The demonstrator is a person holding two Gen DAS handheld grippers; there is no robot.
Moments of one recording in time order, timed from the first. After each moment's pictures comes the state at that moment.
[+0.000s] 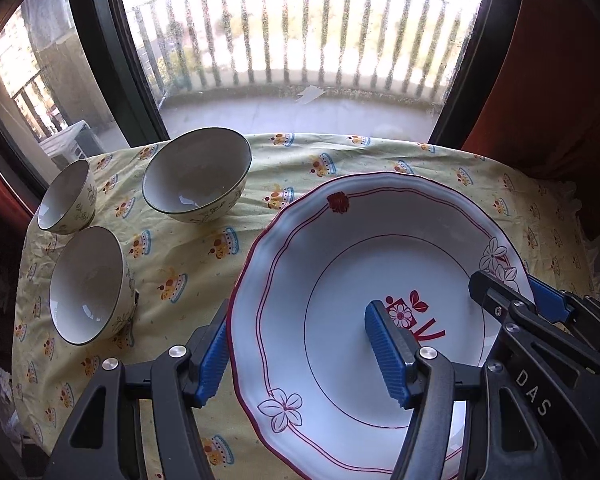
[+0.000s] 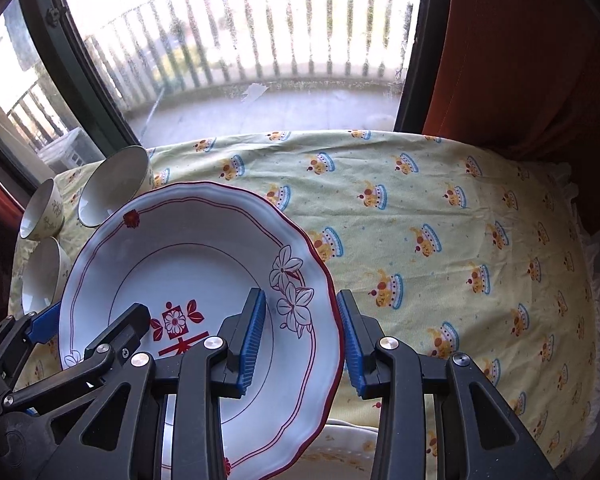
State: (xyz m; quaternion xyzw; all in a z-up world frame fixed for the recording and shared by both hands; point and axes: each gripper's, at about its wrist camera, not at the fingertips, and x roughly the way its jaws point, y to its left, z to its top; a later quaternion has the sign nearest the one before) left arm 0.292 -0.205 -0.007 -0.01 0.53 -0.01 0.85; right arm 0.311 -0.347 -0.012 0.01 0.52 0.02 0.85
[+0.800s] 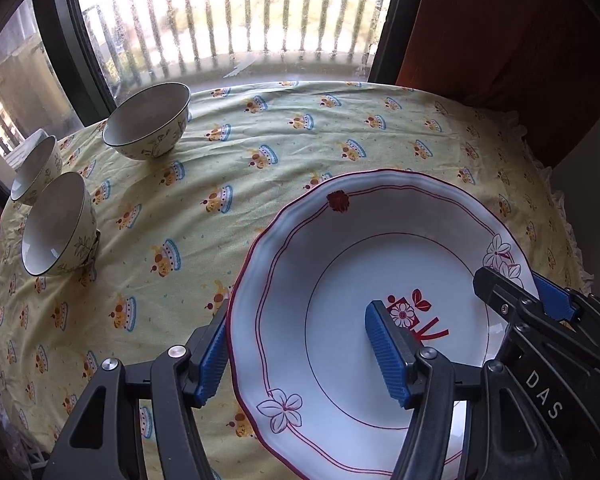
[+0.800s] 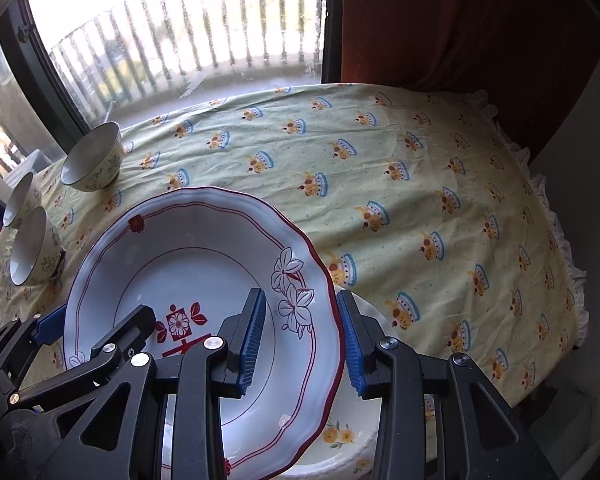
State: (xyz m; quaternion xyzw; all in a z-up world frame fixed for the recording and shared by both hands) left arm 0.206 -0.238 -0.025 0.01 0.56 -0.09 0.83; right arm 0.194 -0.368 -0.010 0.04 0.53 -0.07 0.84
